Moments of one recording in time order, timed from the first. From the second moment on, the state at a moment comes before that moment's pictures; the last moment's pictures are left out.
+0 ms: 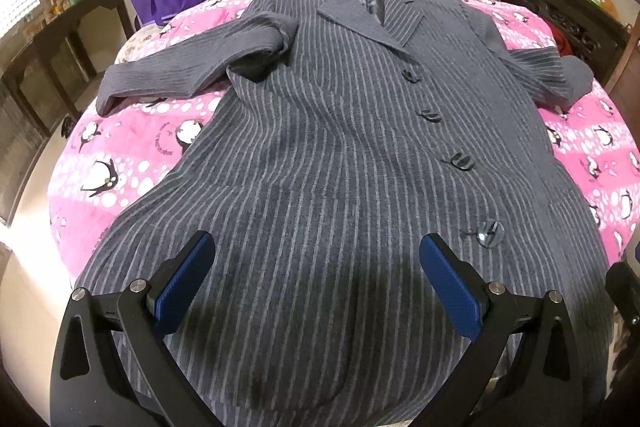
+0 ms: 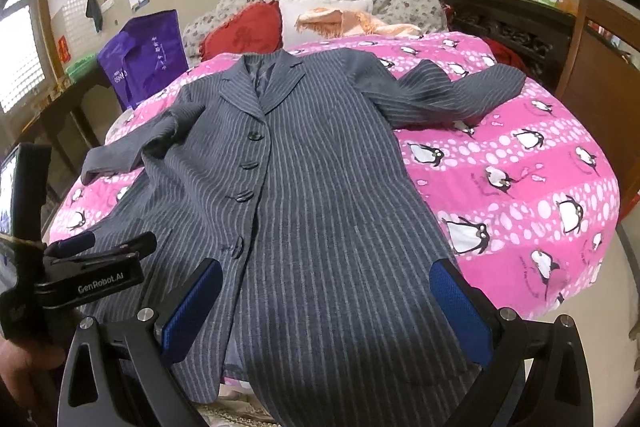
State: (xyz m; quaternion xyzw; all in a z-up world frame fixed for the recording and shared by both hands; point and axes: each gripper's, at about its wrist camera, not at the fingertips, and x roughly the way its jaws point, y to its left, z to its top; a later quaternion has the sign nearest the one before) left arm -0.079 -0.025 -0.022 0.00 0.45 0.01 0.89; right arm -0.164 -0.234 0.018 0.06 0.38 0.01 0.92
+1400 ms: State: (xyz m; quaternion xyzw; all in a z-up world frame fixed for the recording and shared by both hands) left arm 0.071 0.241 -0.038 -0.23 0.41 0.15 0.87; right arm 0.016 -0.242 -0.072 0.01 0.42 0.08 0.91
